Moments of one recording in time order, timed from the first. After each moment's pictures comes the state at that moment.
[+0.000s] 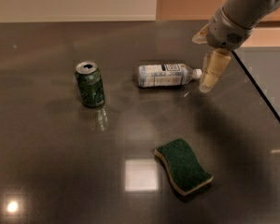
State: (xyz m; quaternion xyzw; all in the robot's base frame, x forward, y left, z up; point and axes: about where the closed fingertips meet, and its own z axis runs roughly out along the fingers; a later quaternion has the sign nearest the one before) arm 0.591 -0.167 0.913 -0.68 0.71 0.06 0.19
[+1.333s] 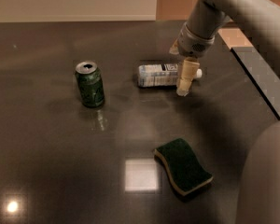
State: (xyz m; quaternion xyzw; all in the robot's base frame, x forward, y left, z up) arm 0.639 -0.118 0.852 -0.71 0.69 0.07 0.14
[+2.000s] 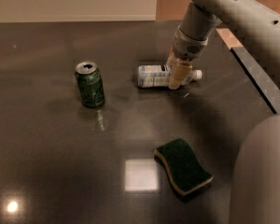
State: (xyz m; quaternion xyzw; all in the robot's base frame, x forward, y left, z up) arm 0.641 -0.111 0.843 -0.71 0.69 0.06 0.12
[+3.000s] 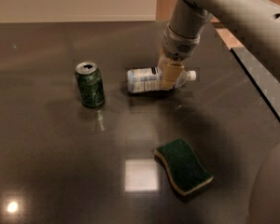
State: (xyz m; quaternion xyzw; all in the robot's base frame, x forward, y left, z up) arm 0.613 -0.081 0.864 -0.73 0.67 0.04 0.12
